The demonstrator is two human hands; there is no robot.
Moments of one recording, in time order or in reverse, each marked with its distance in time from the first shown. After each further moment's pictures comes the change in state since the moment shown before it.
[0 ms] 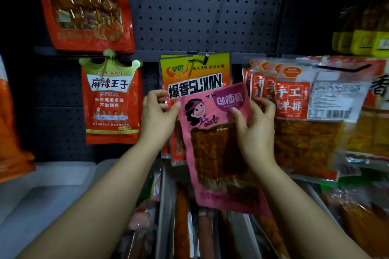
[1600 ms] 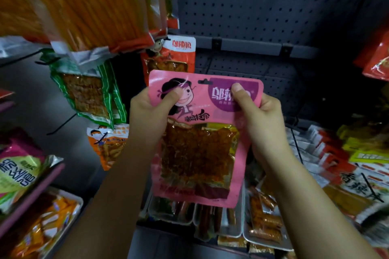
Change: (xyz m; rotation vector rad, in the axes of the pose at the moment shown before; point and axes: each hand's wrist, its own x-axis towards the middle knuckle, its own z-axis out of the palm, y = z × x) left_hand 0.100 0.331 -0.187 -0.285 0.133 -0.288; right_hand 0.172 -0.324 -0.127 0.819 -0.545 0.295
